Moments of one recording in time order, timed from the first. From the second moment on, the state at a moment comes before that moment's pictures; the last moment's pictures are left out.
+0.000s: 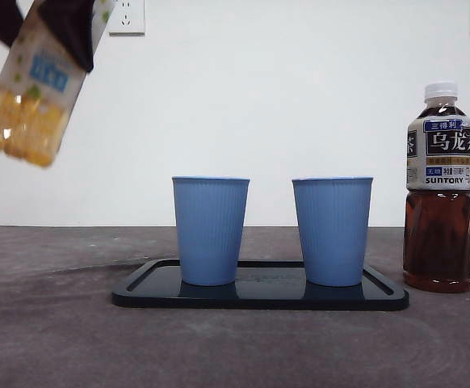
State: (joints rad) left arm -0.60 1.11 1.02 -0.53 -0.40 -0.09; right arm 0.22 0.48 0.94 -0.93 -0.34 0.11
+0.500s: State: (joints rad) left arm -0.50 1.15 0.61 0.14 -0.24 -0.10; right arm 0.22 0.48 0.94 -0.93 -0.34 0.11
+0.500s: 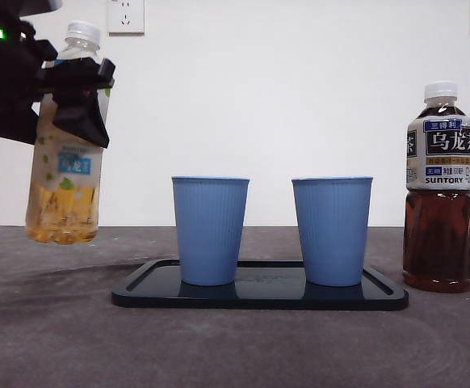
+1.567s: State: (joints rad) left arm -0.50 1.39 0.58 0.39 -0.24 -0.17; right arm 0.22 0.48 0.94 -0.93 -0.34 0.11
